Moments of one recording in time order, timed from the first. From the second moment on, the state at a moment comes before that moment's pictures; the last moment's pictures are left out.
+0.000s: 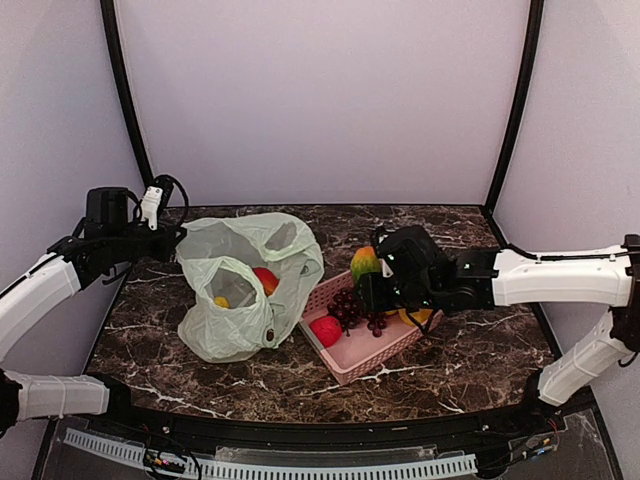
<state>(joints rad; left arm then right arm) -0.22 1.01 0.84 -0.32 0.19 0.04 1.04 1.43 1.01 -0.34 0.32 0.62</state>
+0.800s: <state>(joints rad) -0.22 1.01 0.84 -0.32 0.23 0.03 1.08 1.55 1.00 -0.37 0.17 0.88</state>
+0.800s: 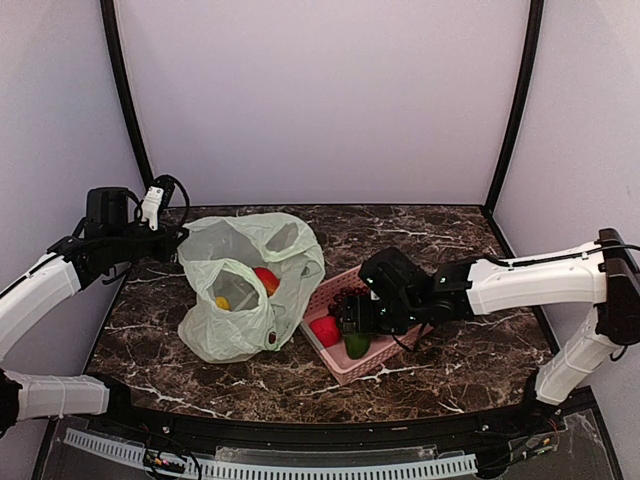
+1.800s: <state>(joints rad) -0.22 1.01 0.84 -0.32 0.23 0.03 0.98 1.61 1.00 -0.39 0.05 0.80</state>
